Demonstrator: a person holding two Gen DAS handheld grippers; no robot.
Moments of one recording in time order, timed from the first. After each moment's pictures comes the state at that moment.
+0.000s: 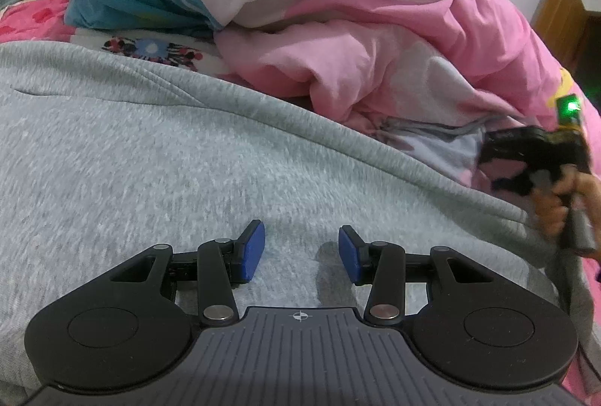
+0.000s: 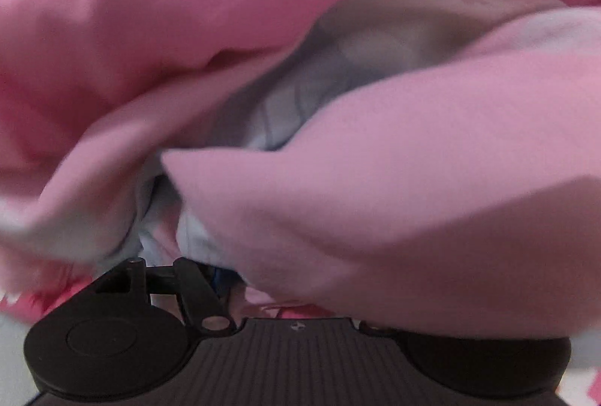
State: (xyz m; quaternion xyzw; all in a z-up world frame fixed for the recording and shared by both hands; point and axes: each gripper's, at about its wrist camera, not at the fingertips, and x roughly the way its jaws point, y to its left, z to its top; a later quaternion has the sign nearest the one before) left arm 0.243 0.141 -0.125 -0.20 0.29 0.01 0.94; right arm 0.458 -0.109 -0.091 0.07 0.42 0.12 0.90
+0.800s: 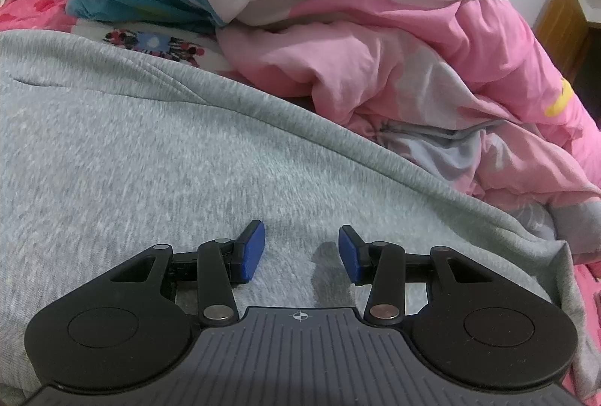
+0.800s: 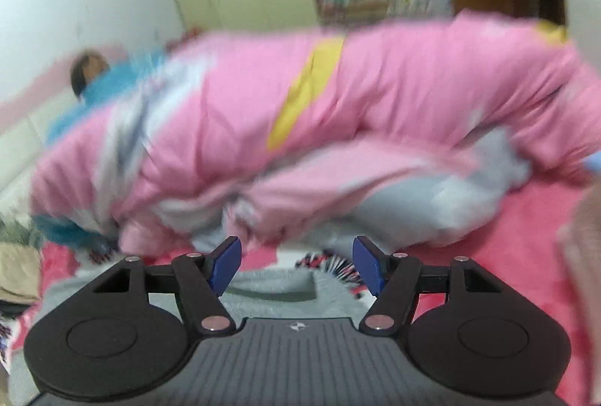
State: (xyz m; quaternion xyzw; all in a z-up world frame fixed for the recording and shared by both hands) left arm 0.244 0.148 -0.128 -0.22 0.29 0.00 0.93; right arm 0.172 -0.300 0.147 0.10 0.27 0.10 0.95
